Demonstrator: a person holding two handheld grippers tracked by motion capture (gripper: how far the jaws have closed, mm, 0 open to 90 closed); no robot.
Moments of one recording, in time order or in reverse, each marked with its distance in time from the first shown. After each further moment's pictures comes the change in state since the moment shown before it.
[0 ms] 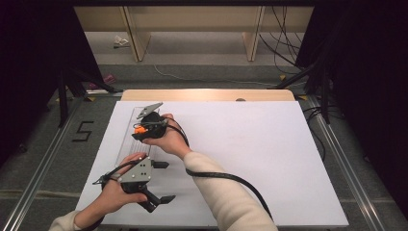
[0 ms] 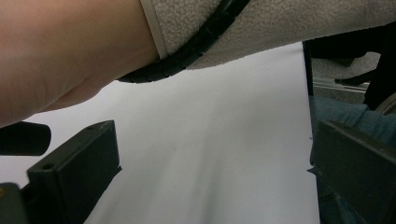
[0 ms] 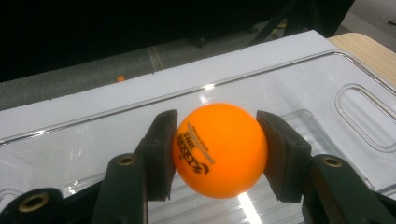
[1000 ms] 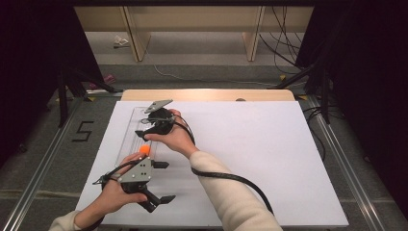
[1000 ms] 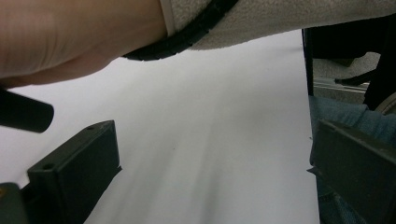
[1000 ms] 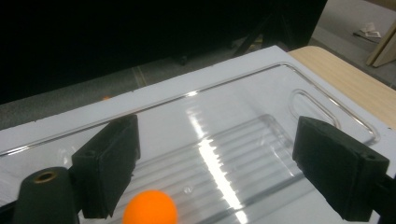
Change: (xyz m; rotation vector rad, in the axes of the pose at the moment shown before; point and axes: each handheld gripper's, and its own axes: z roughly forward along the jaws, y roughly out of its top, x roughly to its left) left arm 0.000 0.000 0.000 0.000 -0.001 -0.004; right arm -0.011 -0.003 -0.023 -0.080 -0.070 0.046
